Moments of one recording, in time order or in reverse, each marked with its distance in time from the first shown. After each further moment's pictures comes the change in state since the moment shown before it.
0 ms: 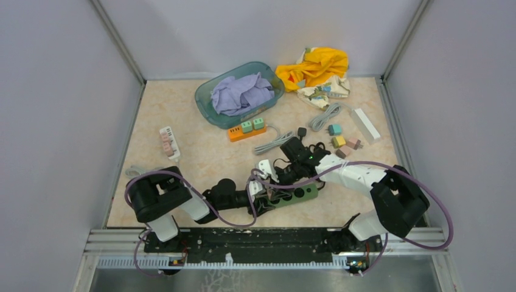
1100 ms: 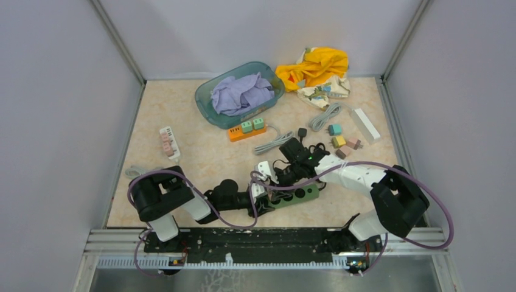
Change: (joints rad) left arm -0.005 0.023 -0.003 -0.013 0.007 0.023; right arm 0.011 0.000 0.005 -0.016 0.011 -0.023
